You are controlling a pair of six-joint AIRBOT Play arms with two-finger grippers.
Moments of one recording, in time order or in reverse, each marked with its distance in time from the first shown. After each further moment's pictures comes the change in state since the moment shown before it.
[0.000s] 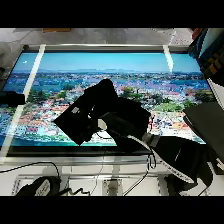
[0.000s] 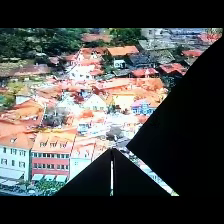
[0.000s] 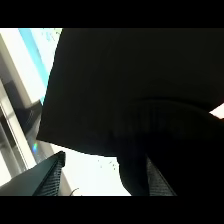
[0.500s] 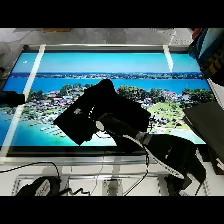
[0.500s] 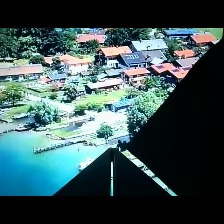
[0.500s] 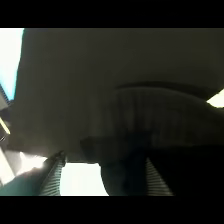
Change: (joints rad) left arm 0.000 0.000 -0.001 -0.002 0.008 0.000; right arm -0.011 -0.083 0.032 -0.079 -0.020 0.140
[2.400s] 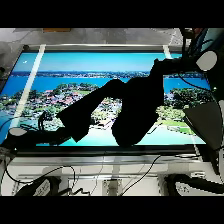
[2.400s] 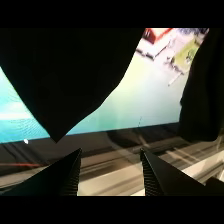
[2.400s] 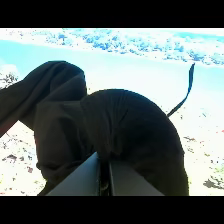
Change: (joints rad) left arm 0.000 -0.060 -0.772 -0.720 0.004 0.116; right arm -0.818 0.488 0.190 -0.094 0.353 0.175
